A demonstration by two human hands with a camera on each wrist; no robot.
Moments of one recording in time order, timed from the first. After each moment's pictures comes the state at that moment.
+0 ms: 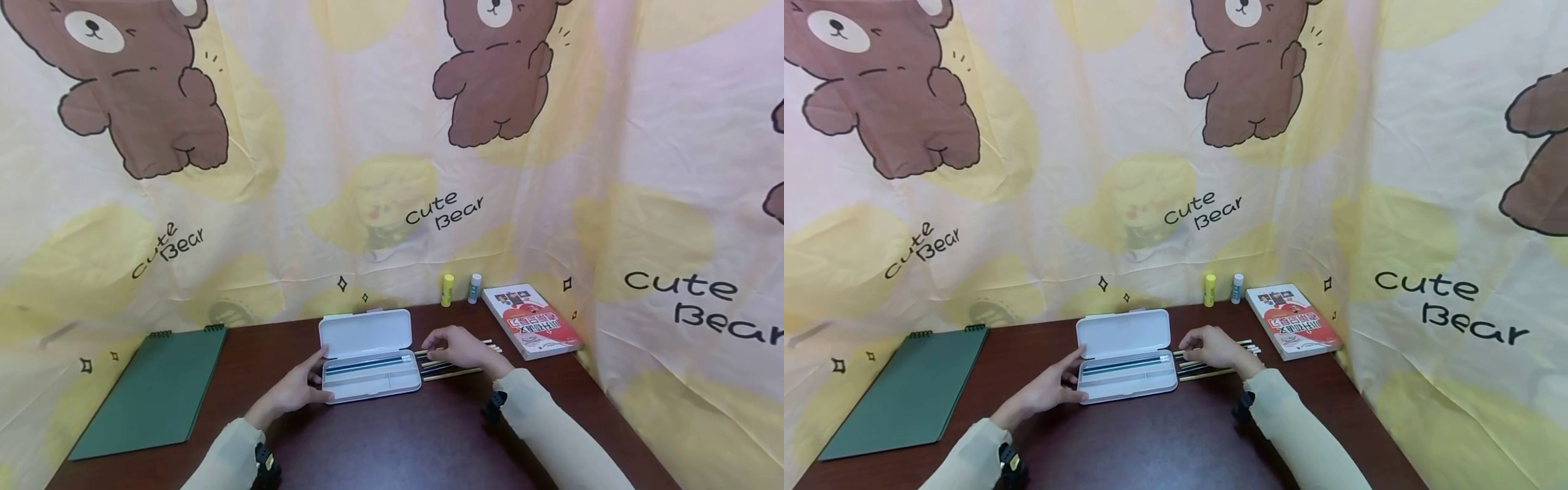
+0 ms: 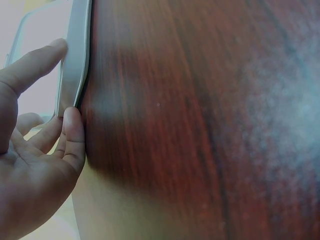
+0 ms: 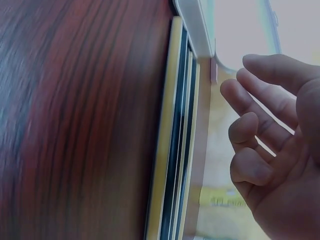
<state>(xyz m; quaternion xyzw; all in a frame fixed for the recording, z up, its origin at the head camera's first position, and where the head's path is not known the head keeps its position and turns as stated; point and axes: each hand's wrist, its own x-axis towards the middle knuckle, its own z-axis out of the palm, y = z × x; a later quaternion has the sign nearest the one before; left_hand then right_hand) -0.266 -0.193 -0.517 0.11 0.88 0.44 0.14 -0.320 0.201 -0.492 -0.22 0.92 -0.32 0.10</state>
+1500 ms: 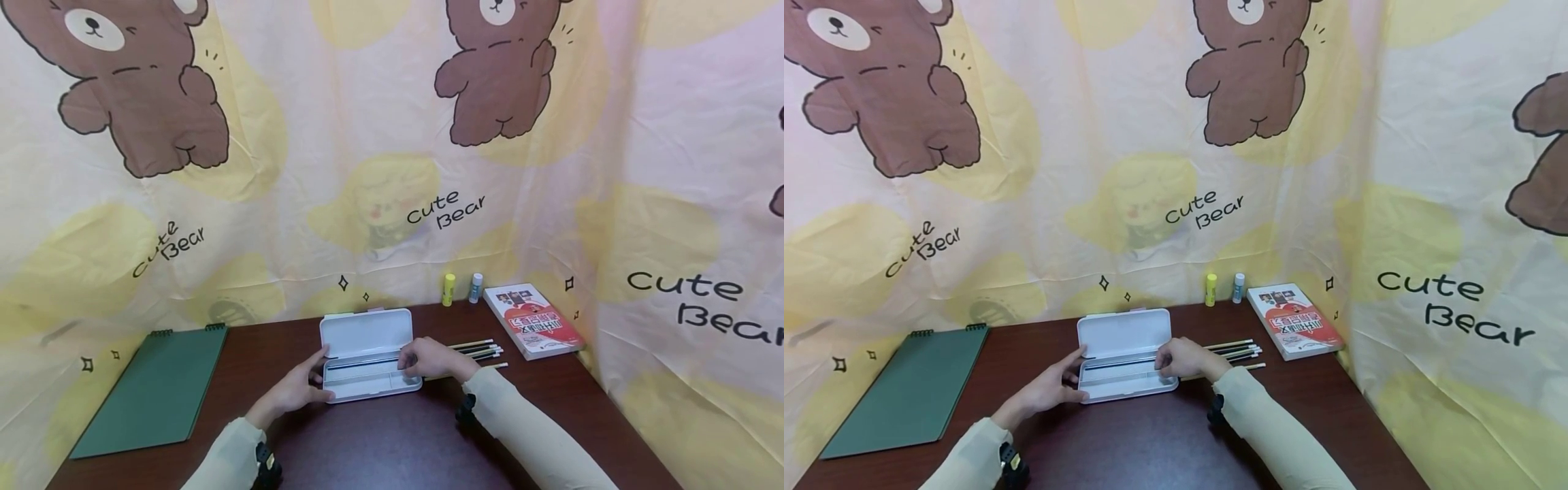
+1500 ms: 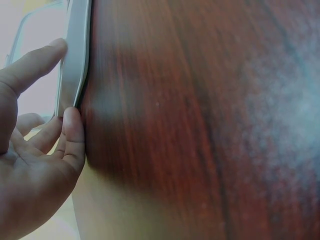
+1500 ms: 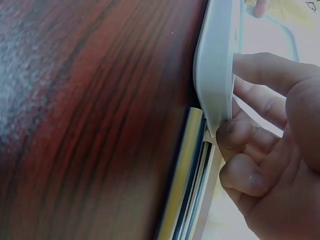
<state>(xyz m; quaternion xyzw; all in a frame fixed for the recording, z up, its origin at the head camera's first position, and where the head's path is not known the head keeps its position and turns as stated) -0.268 -0.193 -0.516 0.11 0.88 0.44 0.14 -0.317 0.137 -0.499 -0.28 0.92 -0.23 0.16</state>
